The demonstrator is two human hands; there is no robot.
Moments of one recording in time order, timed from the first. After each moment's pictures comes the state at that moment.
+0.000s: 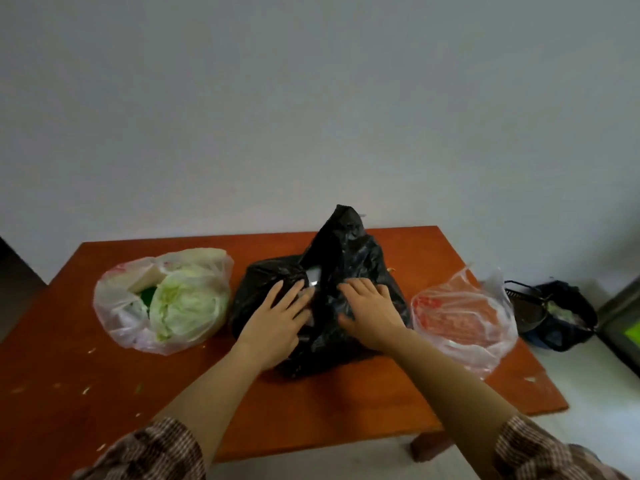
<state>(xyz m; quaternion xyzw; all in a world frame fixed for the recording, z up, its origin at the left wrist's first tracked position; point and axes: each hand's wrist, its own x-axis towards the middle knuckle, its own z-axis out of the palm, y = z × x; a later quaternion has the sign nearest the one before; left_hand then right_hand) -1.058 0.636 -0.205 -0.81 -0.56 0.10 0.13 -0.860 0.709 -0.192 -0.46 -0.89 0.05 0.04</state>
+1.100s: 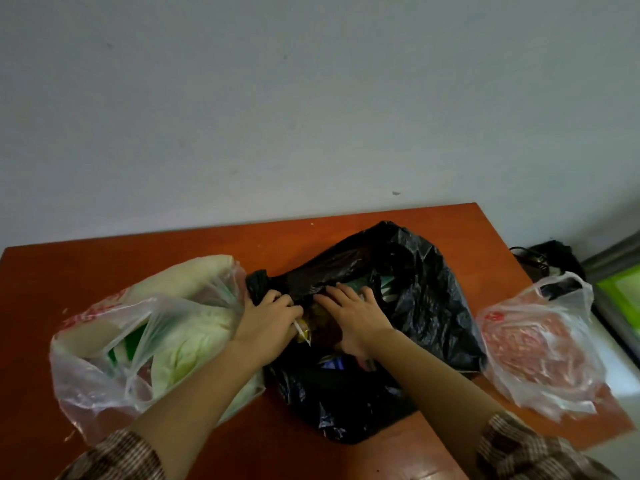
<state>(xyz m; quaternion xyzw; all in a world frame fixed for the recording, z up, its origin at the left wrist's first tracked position) -1.210 0.782 -0.258 -0.77 -0.62 0.04 -0.17 -1.022 0.827 -0.252 -0.43 -0.87 0.09 -0.20</state>
